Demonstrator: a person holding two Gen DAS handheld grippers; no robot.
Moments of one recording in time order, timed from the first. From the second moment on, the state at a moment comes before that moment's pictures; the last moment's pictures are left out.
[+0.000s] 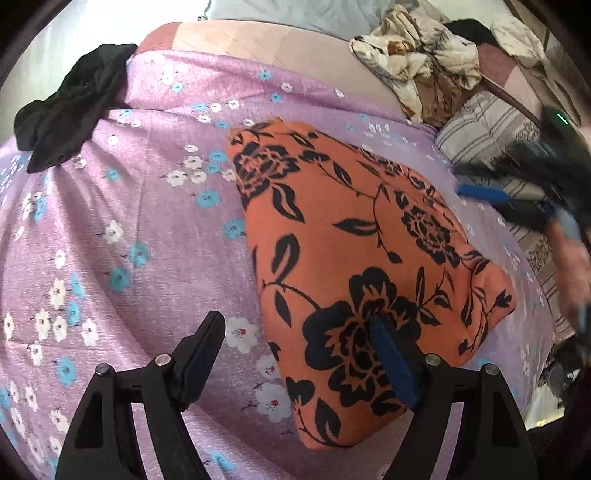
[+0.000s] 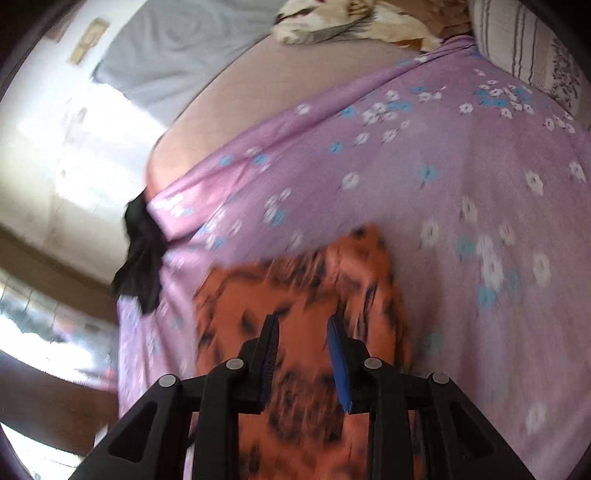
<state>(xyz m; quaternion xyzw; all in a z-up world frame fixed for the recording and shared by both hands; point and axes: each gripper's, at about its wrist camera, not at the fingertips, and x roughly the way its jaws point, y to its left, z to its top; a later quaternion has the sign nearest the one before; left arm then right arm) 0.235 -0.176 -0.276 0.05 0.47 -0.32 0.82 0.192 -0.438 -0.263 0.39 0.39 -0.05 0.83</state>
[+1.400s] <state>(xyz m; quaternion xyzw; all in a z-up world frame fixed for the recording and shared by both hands) 0.242 -0.162 -0.295 0.07 0.49 -0.27 0.83 0.335 -0.380 -0.309 0.28 0.47 -0.03 0.84</state>
